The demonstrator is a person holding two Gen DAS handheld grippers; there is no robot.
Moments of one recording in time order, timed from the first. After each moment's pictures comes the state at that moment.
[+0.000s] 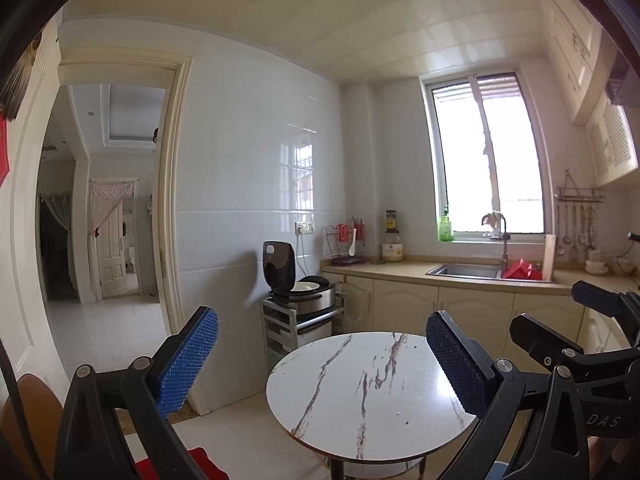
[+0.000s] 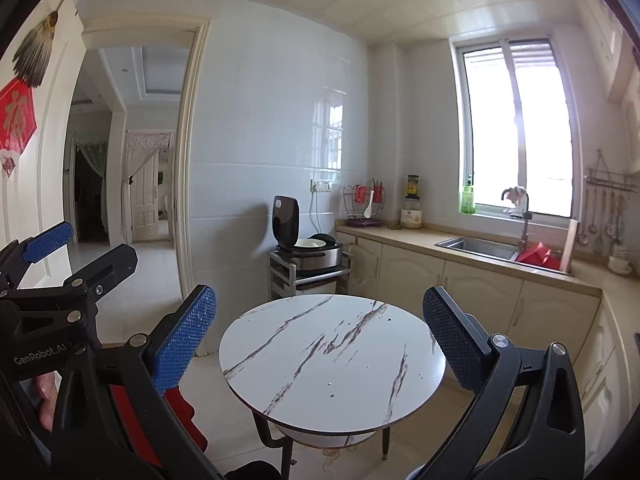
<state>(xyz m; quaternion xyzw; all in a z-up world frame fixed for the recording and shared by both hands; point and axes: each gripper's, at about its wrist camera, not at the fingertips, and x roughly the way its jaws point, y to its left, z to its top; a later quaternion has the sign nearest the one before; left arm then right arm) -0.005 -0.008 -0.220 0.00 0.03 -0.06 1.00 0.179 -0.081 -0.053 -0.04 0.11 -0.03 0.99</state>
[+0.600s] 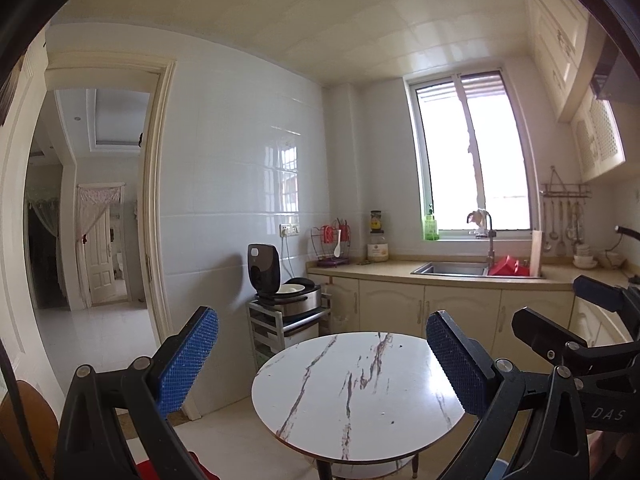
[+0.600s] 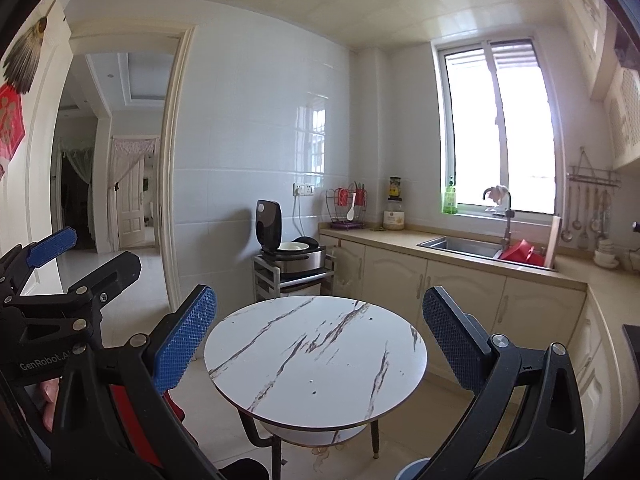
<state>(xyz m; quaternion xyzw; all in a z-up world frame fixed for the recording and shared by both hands) -0.013 -0.005 -0.210 0.01 0.03 -0.07 1.00 0.162 -0.099 -0.051 -0.04 0.10 -0.05 0.99</state>
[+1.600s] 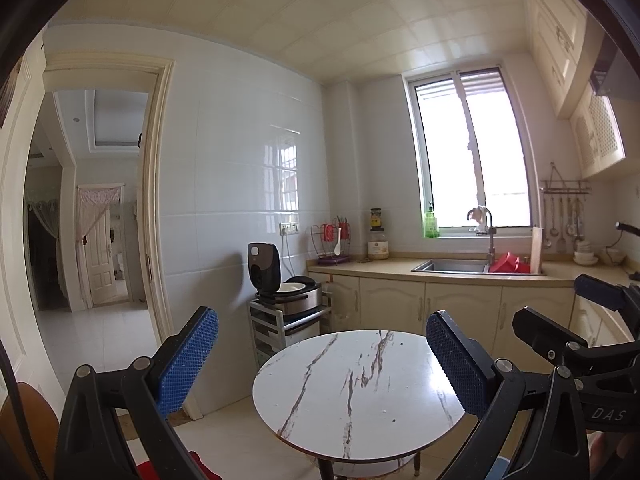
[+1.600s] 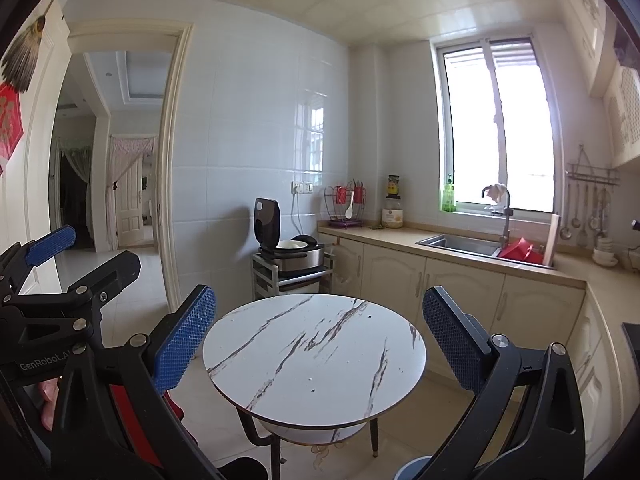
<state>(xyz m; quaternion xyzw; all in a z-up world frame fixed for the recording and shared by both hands) 0.008 0.031 -0.175 0.02 0.03 -0.08 1.00 0.162 -0.103 -0.052 -0.04 0.10 -0.05 0.99</state>
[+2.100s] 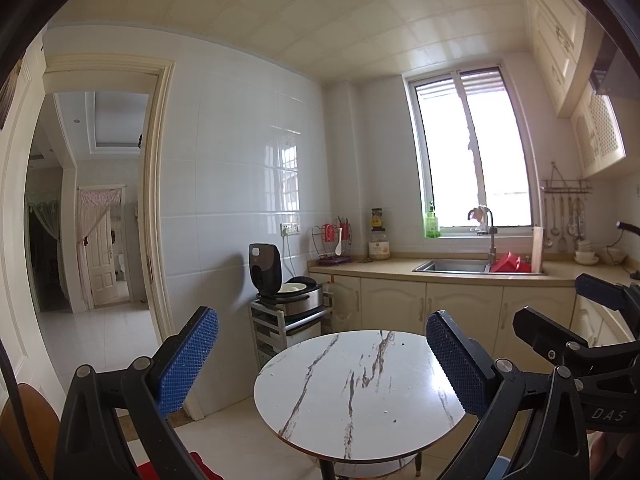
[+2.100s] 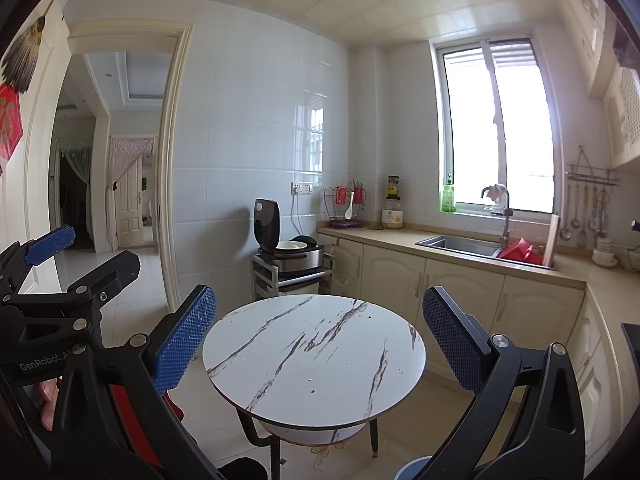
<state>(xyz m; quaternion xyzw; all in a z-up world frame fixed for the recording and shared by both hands) 0.010 0.035 -0.172 0.02 0.03 -0.08 1.00 0.162 -0.104 -0.051 -0.04 0.10 -0.05 0.99</state>
